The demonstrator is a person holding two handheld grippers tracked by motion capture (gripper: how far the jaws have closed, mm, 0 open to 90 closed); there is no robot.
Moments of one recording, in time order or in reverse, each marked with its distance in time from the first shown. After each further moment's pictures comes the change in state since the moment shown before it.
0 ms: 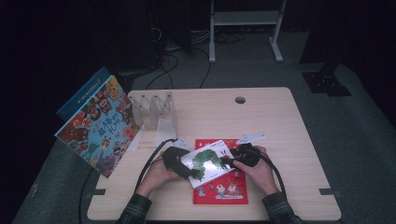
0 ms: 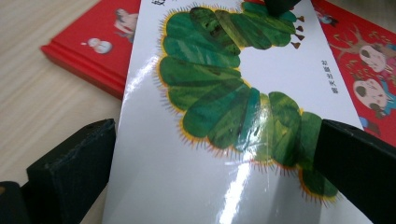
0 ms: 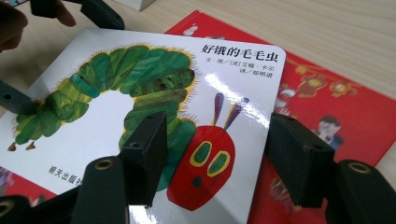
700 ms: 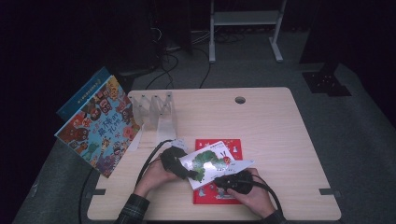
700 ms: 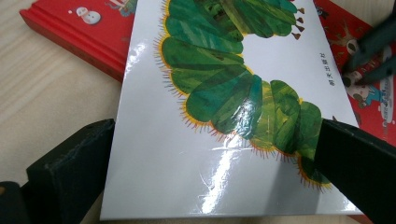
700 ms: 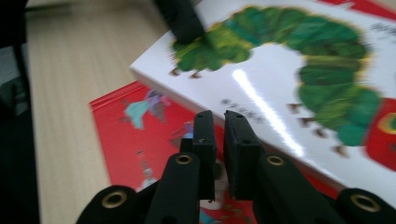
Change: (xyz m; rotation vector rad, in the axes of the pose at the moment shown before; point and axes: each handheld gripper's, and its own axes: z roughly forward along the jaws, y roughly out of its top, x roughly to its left) left arm 0.008 -0.006 -0.002 0.027 -0.064 -0.083; right arm 0.082 -0.031 -0.013 0.058 0.125 -0.251
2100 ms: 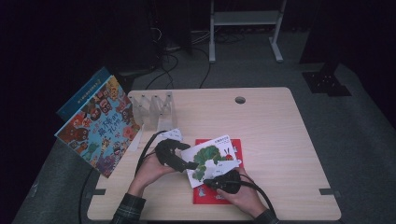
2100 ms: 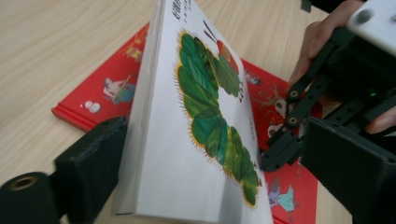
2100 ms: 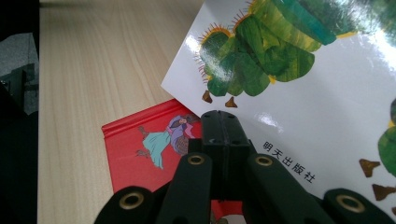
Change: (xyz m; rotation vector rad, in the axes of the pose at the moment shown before) left arm -0.030 0.034 -0.053 -0.152 -0.013 0.078; right arm 0.010 0.017 0.024 -0.004 0.035 -0.069
